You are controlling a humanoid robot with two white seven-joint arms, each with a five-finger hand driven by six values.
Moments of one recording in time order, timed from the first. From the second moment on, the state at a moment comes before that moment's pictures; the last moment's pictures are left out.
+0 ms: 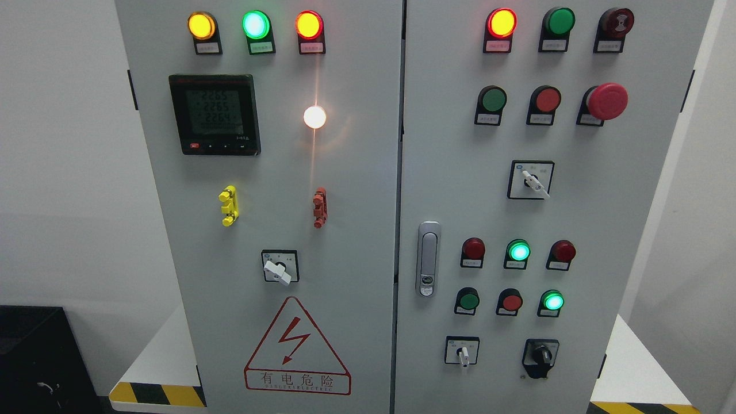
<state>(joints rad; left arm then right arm) 0.00 -0.10 -0.14 0.00 0.10 -0.06 0.15 0.15 0.12 0.00 -0.23 -0.01 -0.11 0.17</state>
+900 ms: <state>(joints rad) 0.00 -0.10 -0.14 0.00 0.10 -0.06 0.15 0.15 0.12 0.00 -0.21 -0.04 -0.14 0.19</state>
